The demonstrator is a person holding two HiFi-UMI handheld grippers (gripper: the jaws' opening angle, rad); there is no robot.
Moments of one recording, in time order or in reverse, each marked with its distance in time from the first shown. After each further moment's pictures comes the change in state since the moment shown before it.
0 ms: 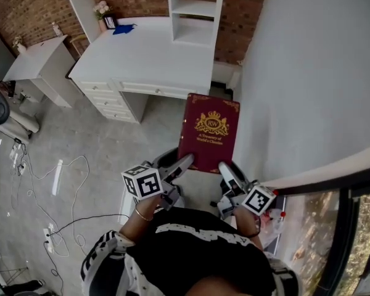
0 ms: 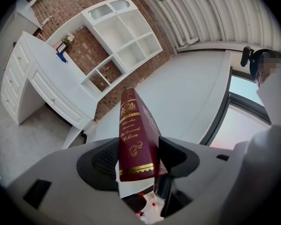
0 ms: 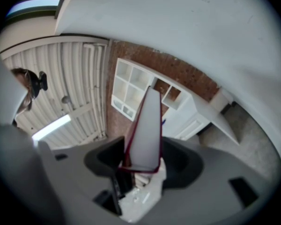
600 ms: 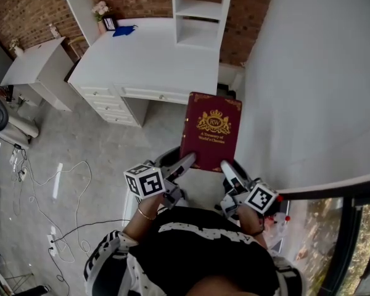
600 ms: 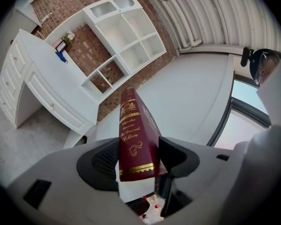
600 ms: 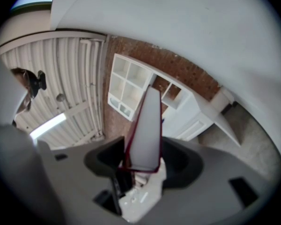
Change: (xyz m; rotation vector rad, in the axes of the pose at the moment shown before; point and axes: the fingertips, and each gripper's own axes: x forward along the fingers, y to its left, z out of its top) left arm 0.008 0.033 0.045 -0.016 0.009 -0.019; right arm 0.056 0.001 0.009 -0.004 0.013 -0.021
